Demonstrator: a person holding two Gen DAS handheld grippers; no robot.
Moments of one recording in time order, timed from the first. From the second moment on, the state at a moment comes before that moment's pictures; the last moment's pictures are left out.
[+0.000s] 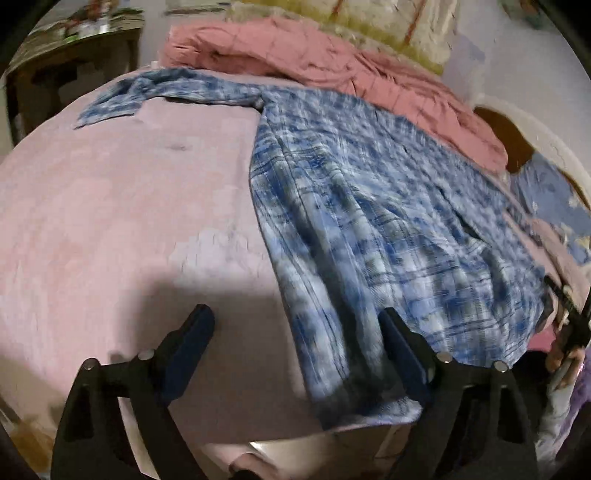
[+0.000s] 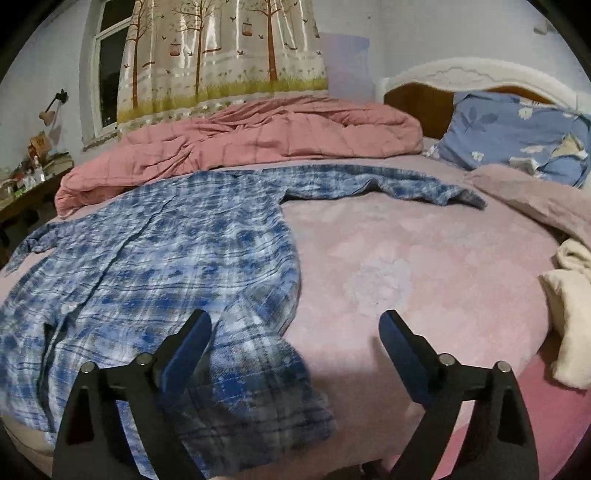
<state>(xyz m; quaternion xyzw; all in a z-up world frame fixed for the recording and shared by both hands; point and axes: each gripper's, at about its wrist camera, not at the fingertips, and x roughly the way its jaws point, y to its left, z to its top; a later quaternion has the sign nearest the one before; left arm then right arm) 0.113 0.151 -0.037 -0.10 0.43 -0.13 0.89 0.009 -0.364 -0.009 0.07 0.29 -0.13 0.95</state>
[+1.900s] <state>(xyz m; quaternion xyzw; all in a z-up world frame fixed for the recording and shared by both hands) 0.127 0.043 -0.015 0.12 0.29 -0.16 0.94 -0.006 -0.160 -0.048 -0.19 0.30 0.10 0.93</state>
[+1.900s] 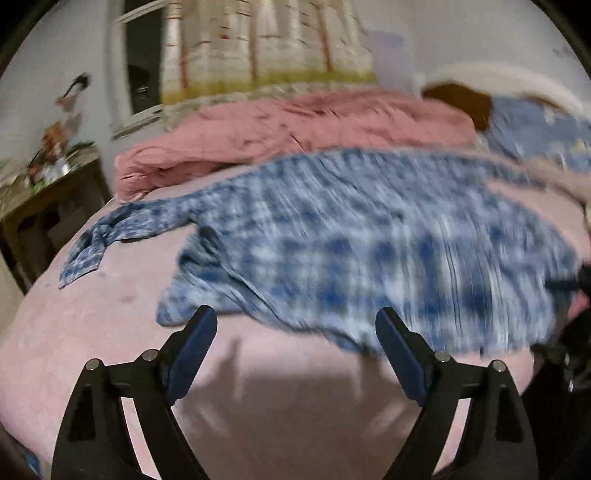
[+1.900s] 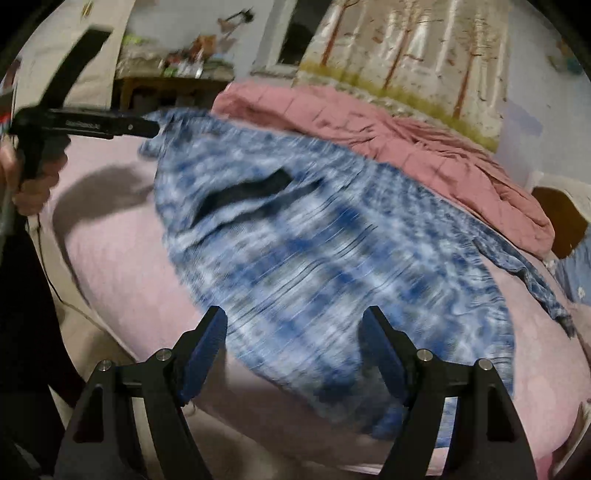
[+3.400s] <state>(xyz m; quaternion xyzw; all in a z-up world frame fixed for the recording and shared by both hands) 0.177 0.006 0.077 0.12 0.25 -0.10 0.95 0.064 -0.270 0.100 -0.08 0.21 -0.06 0.97</state>
